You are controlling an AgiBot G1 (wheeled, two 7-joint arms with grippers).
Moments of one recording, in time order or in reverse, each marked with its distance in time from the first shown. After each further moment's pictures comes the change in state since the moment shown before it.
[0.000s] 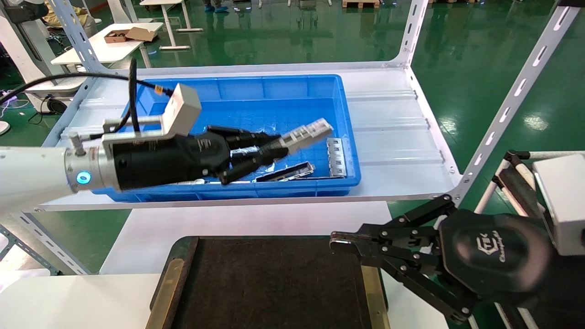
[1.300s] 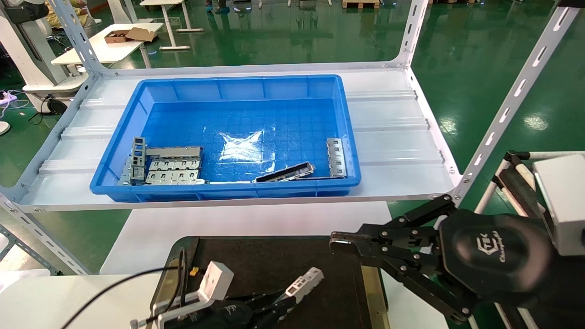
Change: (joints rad) left arm 0.905 -0.113 0.014 -0.899 -0.017 -0.673 -0.621; right arm 0.000 0.000 -0.001 0.000 0.001 0.000 0.000
